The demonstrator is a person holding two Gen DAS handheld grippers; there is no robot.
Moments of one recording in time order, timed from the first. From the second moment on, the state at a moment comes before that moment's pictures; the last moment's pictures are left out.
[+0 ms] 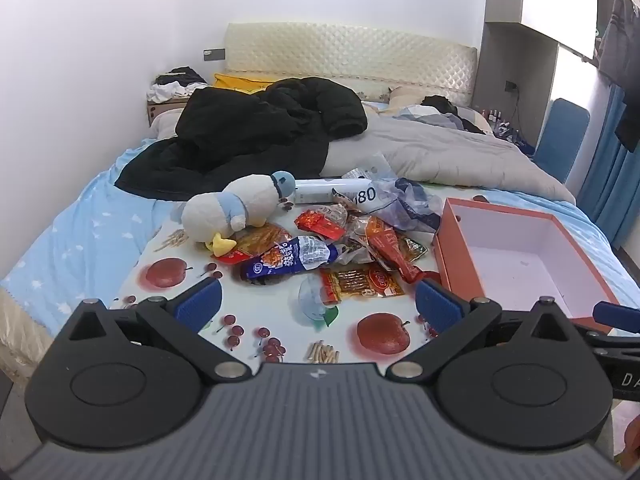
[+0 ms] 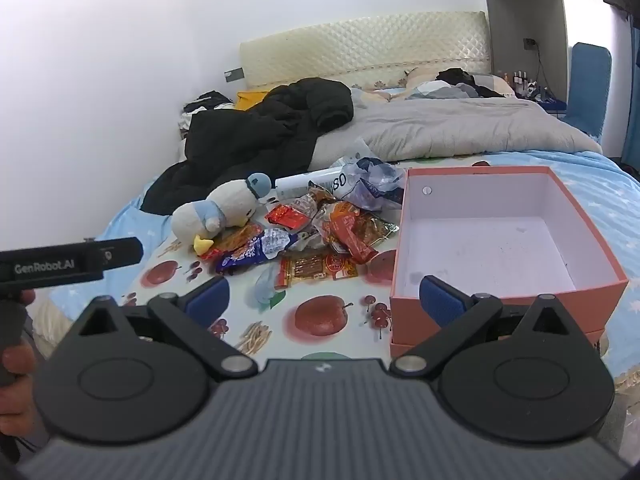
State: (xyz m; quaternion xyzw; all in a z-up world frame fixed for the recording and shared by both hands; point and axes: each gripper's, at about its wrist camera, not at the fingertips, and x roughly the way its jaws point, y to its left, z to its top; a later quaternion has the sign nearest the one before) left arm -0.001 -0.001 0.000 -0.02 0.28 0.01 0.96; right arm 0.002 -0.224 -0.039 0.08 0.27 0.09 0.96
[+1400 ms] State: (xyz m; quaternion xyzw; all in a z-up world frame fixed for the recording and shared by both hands) left arm -0.002 -0.001 -0.003 -0.02 0.28 0.00 0.96; right arm 0.000 -0.224 -0.043 0.07 0.27 0.09 0.96
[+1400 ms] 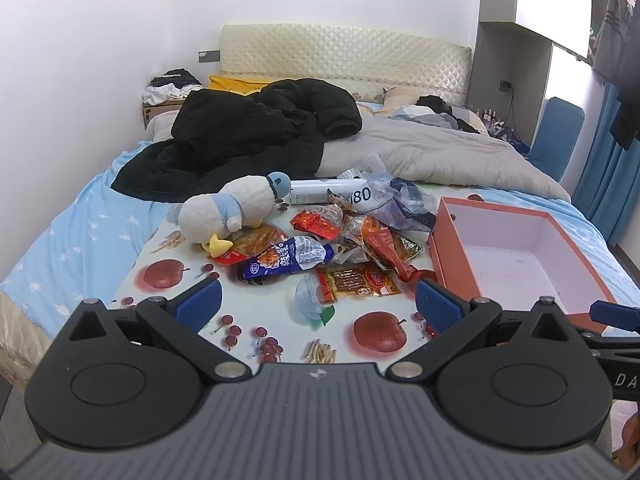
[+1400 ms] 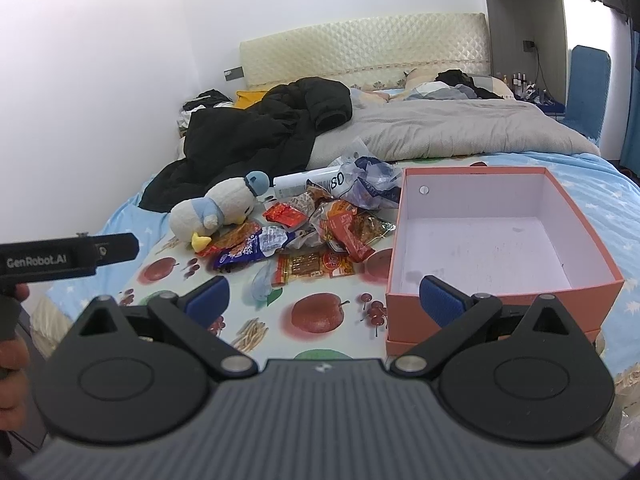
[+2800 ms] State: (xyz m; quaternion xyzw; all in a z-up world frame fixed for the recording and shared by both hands) left arm 0.015 -0.001 -0.033 -0.03 0.31 -0.01 0.95; right arm 0.001 -0.225 -0.058 0.10 0.30 0.09 0.95
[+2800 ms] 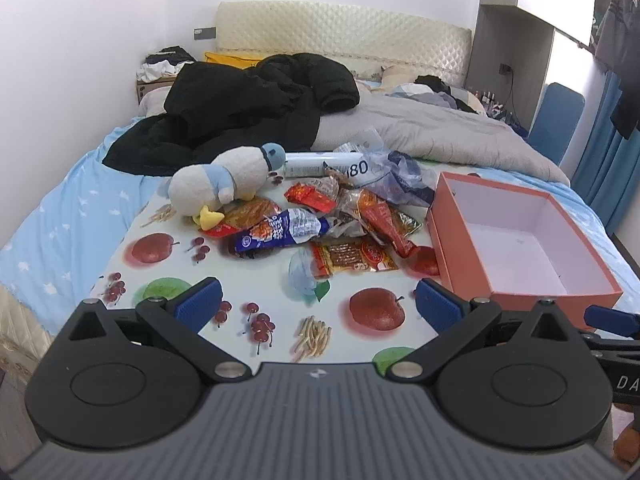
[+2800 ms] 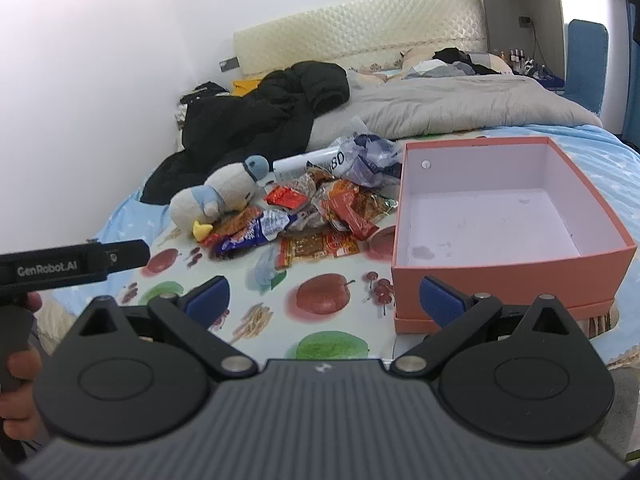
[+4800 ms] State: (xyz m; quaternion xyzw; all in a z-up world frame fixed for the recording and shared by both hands) left arm 0.364 0.057 -0.218 -0.04 0.39 -0.08 0.92; right arm 0.270 -0.111 -0.229 0.00 0.36 0.13 0.92
